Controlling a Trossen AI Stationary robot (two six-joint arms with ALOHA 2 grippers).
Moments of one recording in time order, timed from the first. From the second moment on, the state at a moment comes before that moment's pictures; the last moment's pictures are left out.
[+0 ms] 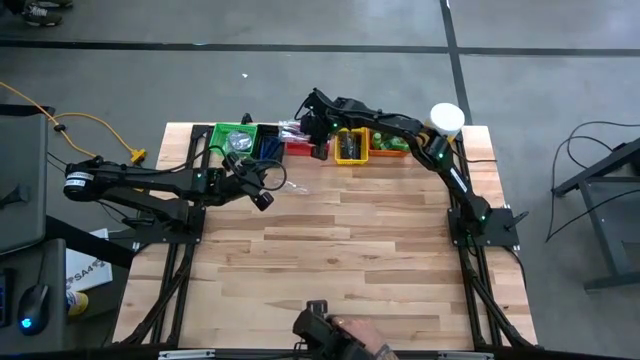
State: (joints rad) left arm 0.05 1.05 0.75 -0.52 -0.66 -0.37; right arm -0.56 2.38 2.10 -0.71 -0.19 -0.44
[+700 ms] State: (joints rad) left arm 0.05 1.05 0.75 -0.52 -0.66 -0.37; right arm -0.57 2.32 2.10 -0.75 -0.20 -0.43
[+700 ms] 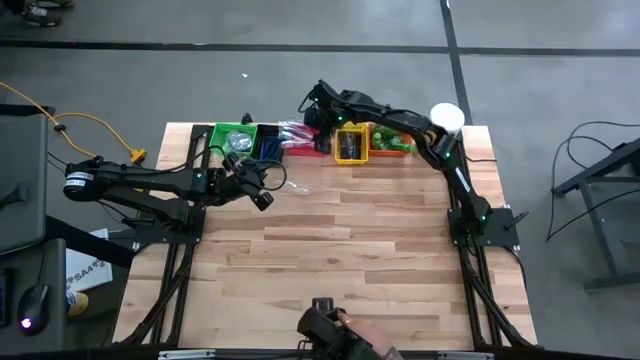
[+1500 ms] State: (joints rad) left arm 0.05 1.05 0.75 -0.52 -0.66 -0.37; right arm -0.56 2.31 2.10 -0.88 -0.02 -0.54
